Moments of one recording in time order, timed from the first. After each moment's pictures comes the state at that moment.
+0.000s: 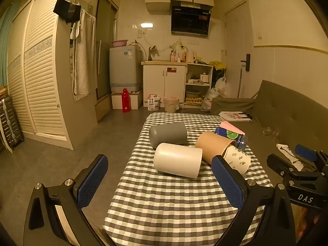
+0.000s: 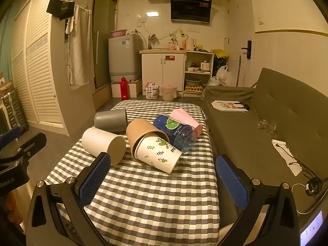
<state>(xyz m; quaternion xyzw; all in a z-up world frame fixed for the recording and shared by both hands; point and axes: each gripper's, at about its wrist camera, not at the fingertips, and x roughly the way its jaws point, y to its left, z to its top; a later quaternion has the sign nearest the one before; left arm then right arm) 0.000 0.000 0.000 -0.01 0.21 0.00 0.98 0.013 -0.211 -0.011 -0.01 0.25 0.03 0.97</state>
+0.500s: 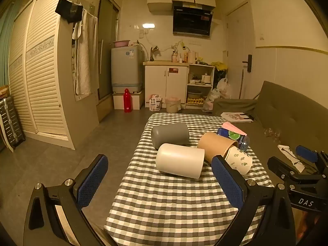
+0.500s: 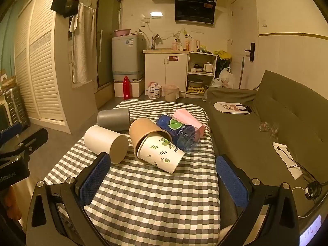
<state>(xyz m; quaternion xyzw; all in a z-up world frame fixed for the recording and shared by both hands) 0.000 0.005 -0.002 -0.01 0.21 0.00 0.98 0.012 -0.205 -0.012 -0.02 0.25 0.03 0.97</state>
